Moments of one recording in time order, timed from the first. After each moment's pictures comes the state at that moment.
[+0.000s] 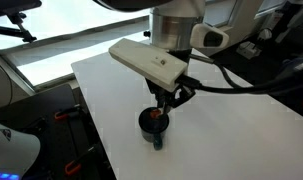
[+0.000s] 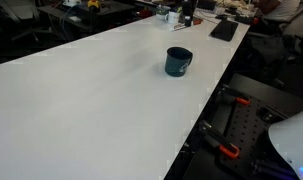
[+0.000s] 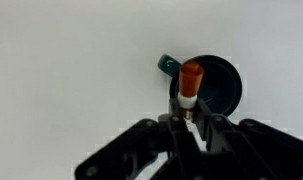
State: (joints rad) arm -0.18 -0.04 -0.16 -2.44 -0.26 2.33 -0.36
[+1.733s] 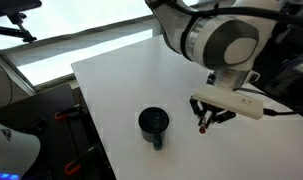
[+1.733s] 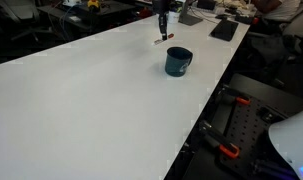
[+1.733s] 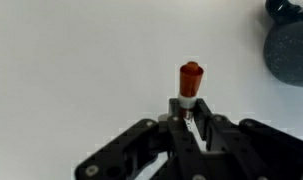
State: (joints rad) arm -0.27 0.57 -0.10 -1.88 -0.23 2.33 -0.71
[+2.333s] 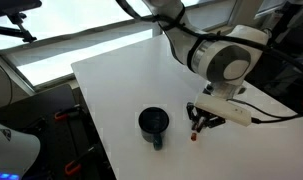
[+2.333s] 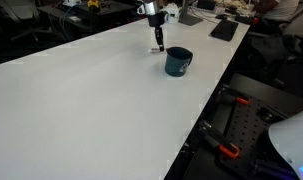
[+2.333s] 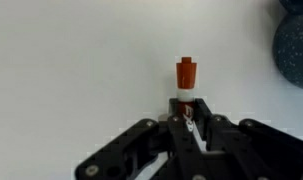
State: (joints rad) arm -0.29 0.75 -0.06 -1.71 -0.22 2.21 -0.76
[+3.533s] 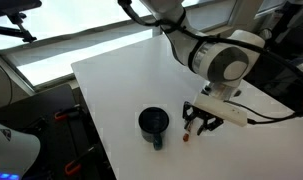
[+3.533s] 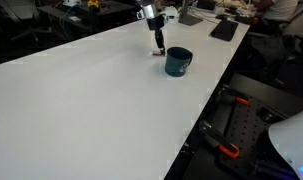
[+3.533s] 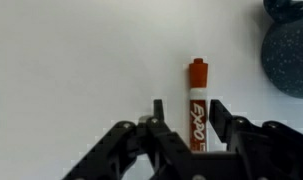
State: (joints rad) arm -0.28 0.79 -0.06 -1.67 -0.22 2.13 -0.76
